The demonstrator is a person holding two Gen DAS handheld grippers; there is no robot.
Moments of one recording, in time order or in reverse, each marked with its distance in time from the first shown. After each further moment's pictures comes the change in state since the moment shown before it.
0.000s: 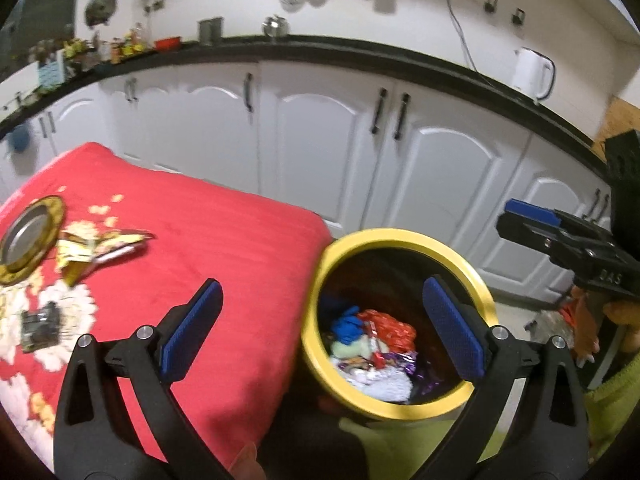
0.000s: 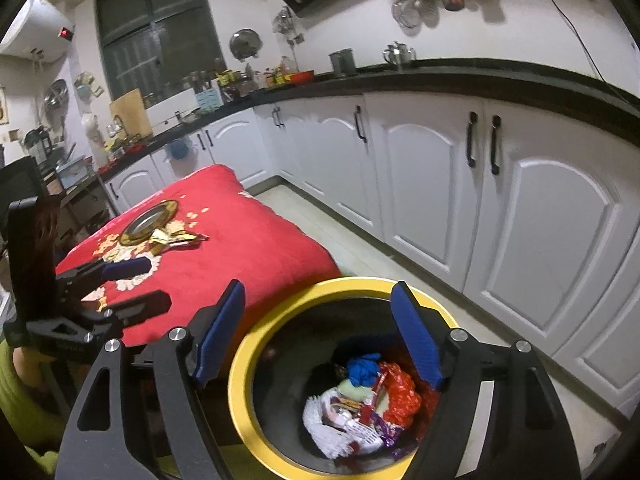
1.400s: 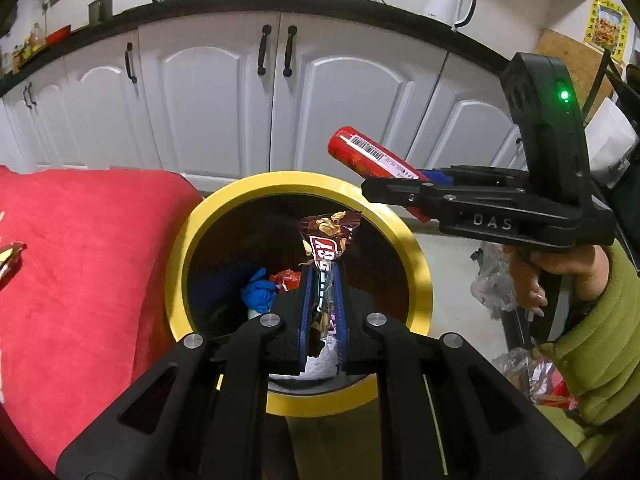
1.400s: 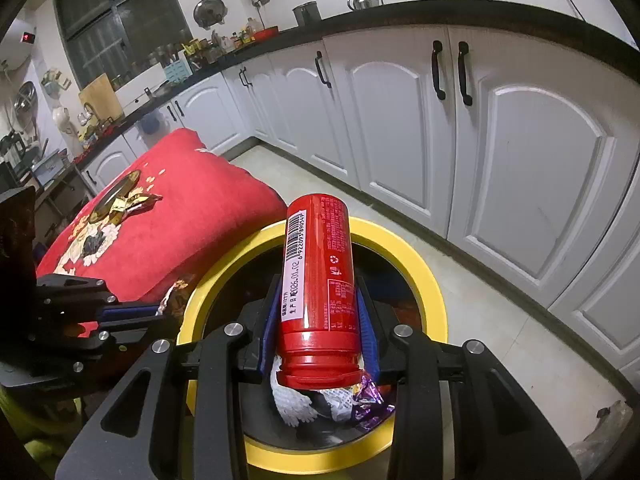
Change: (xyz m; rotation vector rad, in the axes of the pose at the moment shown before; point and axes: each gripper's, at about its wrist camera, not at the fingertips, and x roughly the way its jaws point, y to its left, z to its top) left arm 0.061 -0.079 -0.024 0.192 0.197 -0.290; right arm 0.032 -0.059 -0.039 0.100 0.165 -0.049
